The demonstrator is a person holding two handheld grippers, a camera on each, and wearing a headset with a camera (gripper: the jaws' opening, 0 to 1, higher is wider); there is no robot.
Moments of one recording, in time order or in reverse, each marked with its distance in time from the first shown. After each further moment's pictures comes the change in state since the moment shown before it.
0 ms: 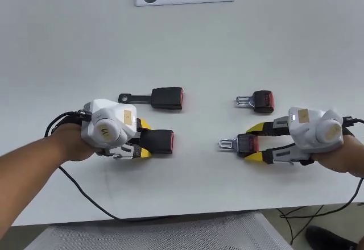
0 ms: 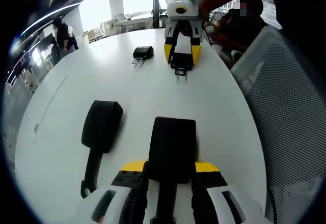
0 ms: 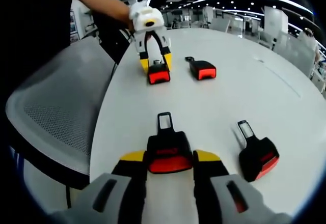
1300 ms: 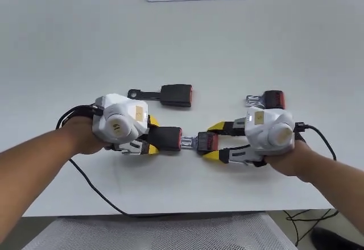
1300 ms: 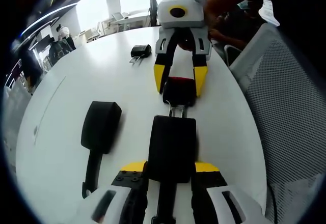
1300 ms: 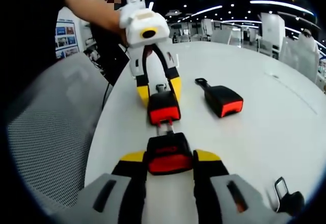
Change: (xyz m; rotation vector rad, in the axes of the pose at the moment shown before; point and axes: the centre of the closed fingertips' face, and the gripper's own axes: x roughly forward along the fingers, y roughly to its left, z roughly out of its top) left arm 0.001 0.000 -0.002 0.022 0.023 -0.009; right arm 0.075 0.014 0.067 0.019 -0.137 0.019
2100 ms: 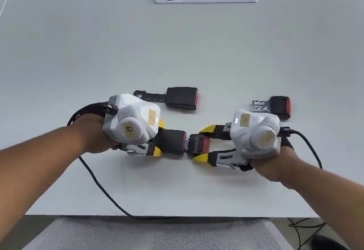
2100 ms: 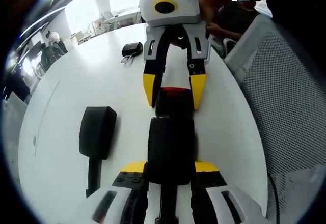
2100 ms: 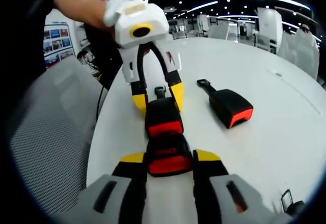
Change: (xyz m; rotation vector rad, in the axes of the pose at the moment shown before) left arm 0.001 -0.002 0.002 0.070 0.048 -0.027; right arm 0.026 -0.003 0.018 0.037 0.032 -0.012
